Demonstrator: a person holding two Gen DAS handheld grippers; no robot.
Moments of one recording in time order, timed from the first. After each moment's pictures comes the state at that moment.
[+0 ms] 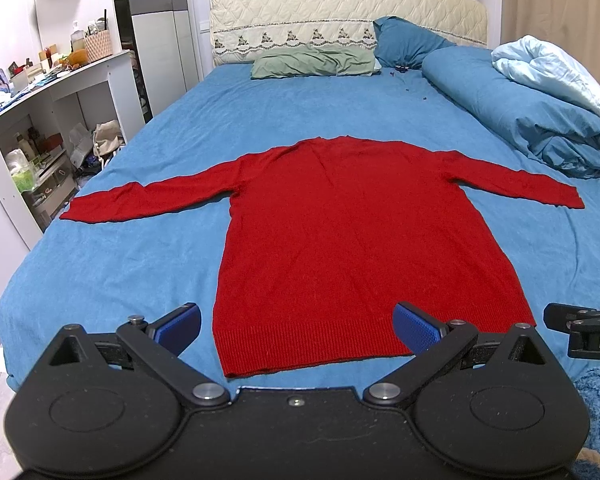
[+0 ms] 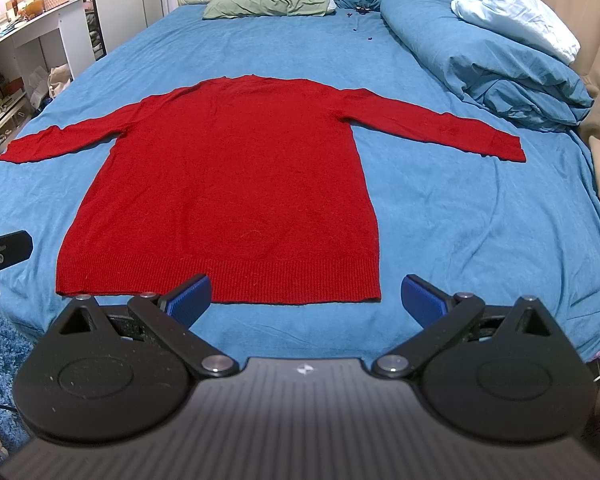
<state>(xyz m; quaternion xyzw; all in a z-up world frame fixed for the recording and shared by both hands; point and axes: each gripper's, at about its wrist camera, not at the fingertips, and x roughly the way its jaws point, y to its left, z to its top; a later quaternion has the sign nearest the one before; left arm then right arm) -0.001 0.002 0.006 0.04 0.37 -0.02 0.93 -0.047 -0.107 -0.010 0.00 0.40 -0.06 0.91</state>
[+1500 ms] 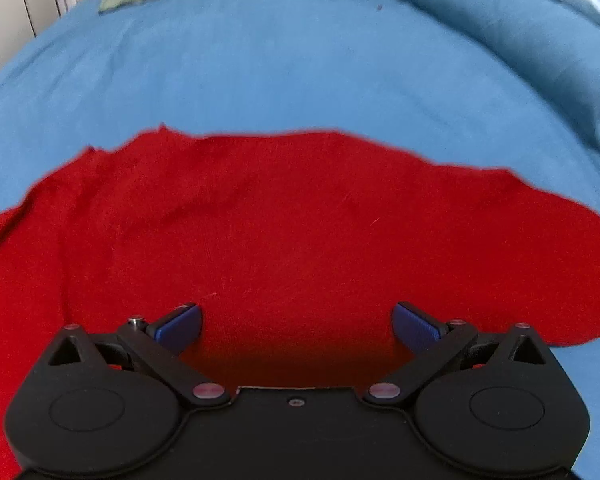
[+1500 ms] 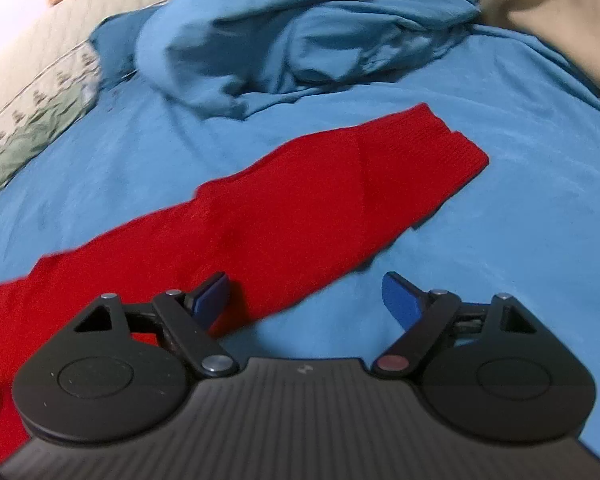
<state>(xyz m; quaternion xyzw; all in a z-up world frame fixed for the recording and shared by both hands) 0.480 -0.203 -0.165 0.06 0.49 -0.13 0.86 0.275 -0.483 -0.190 0.24 0.30 -0.30 0.88</state>
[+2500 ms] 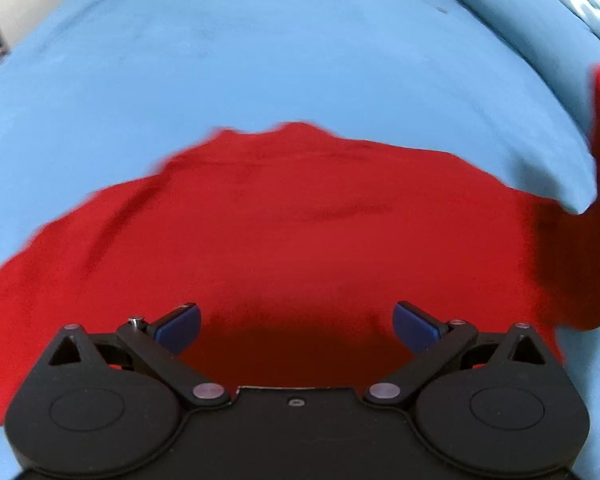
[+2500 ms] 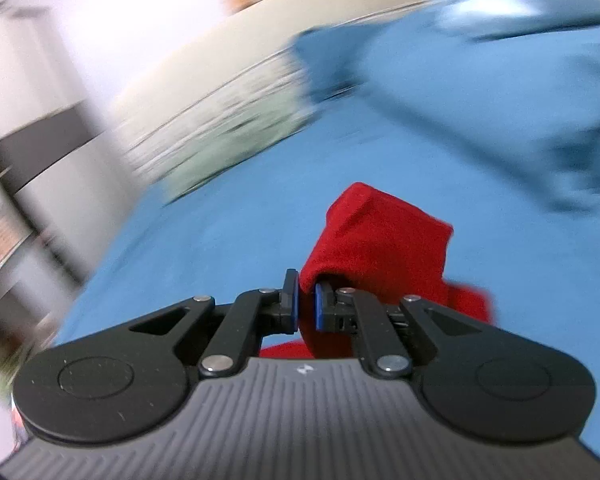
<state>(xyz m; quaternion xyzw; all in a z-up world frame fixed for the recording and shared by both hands) 0.495 -0.060 -0.089 0.03 0.54 -0.09 0.84 0.404 -0.281 -0.041 0.24 0.25 -0.01 0.94</state>
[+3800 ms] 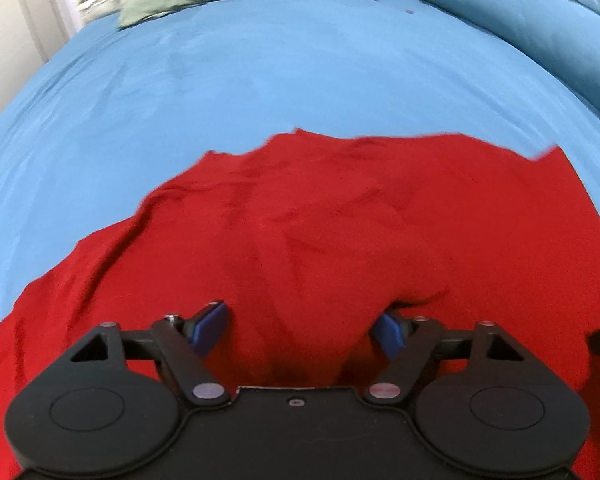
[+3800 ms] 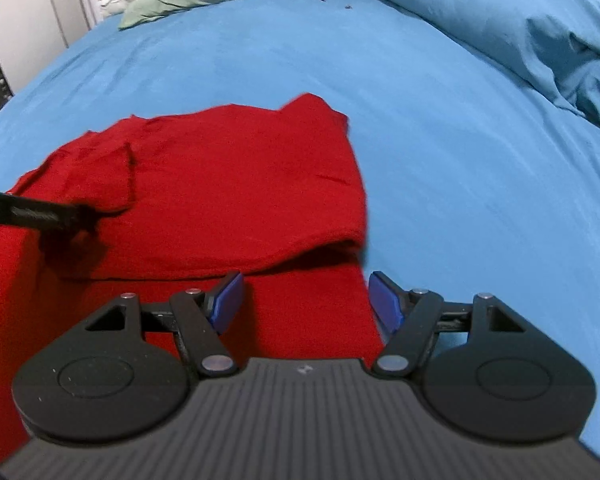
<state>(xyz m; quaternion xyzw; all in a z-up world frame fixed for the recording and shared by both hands) 0.498 -0.077 -0.135 0.10 0.47 -0.12 0.87 0.340 -0.240 -0.163 0.08 0.41 -0.10 0.90</state>
